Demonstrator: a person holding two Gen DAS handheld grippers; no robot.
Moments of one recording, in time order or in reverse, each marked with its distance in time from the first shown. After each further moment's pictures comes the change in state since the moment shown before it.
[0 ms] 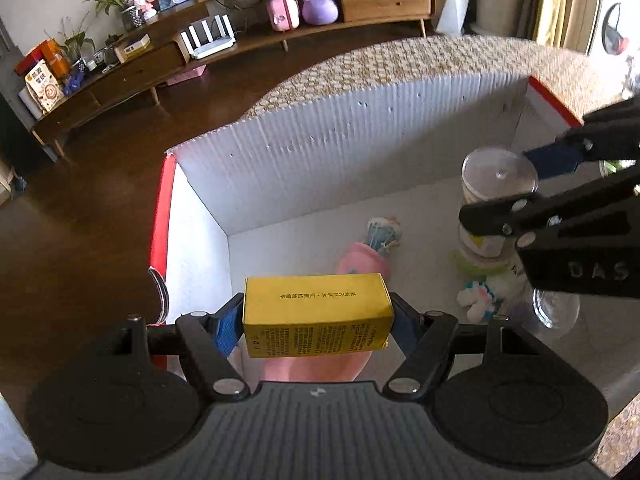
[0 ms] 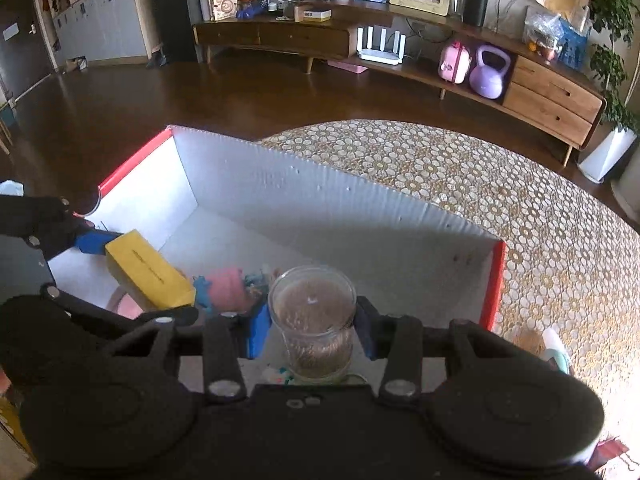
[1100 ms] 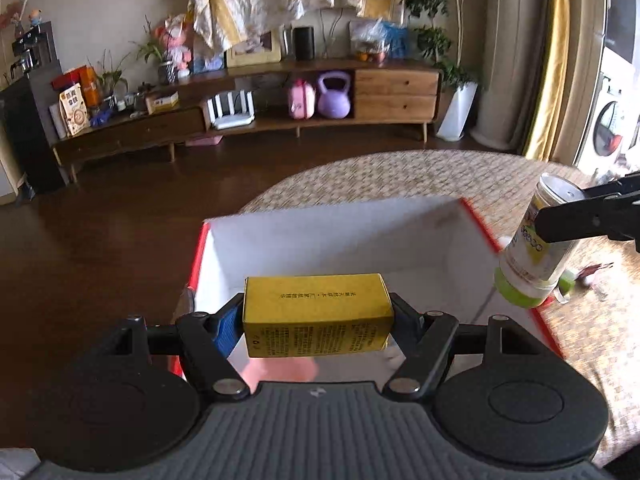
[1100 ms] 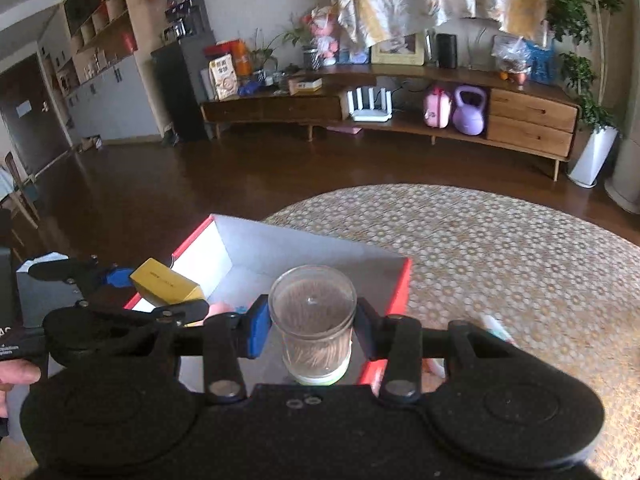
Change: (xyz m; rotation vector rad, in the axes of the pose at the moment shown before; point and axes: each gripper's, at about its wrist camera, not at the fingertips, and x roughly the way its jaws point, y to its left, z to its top) left arm -0.090 -0.004 -0.012 -0.160 -0.277 -0.037; right arm -0.124 -0.034 -0.014 0.102 -0.178 0.083
